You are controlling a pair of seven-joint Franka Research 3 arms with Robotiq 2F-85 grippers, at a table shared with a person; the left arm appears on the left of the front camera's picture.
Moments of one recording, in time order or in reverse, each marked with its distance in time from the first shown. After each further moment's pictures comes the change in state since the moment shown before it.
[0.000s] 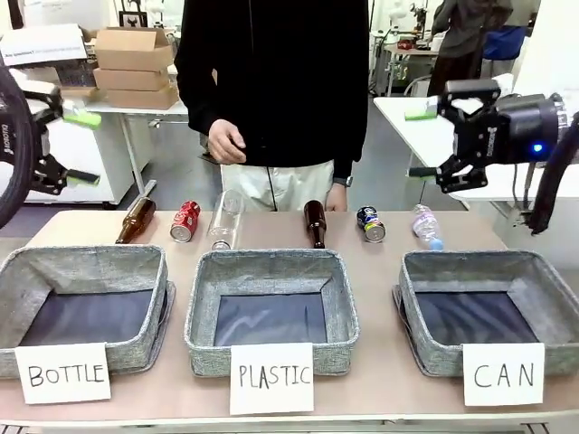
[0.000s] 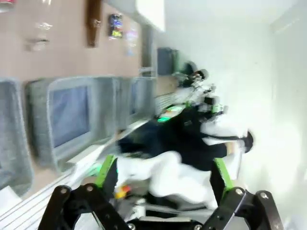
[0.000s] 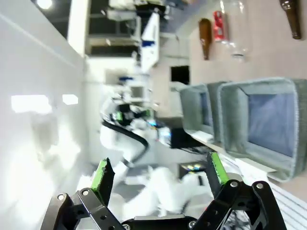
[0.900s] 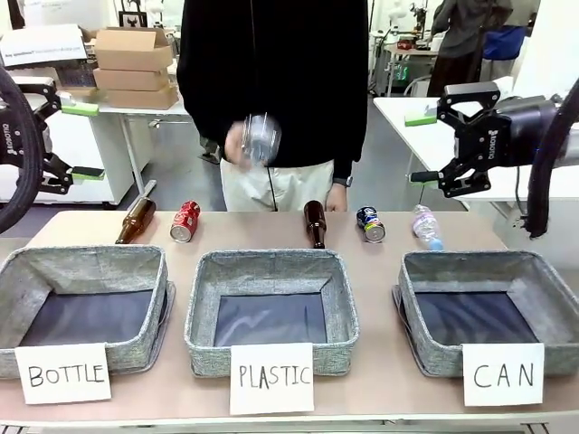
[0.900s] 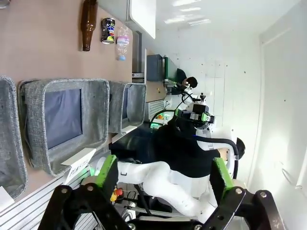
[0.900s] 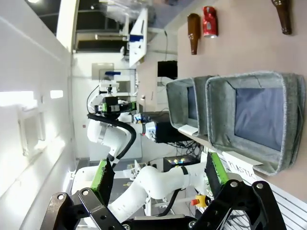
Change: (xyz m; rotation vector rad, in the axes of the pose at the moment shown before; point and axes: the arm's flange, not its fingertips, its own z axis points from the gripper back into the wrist) left arm -0.002 0.000 0.000 0.006 -0.011 0.018; right arm -0.006 0.000 0.003 -0.088 0.047 0.061
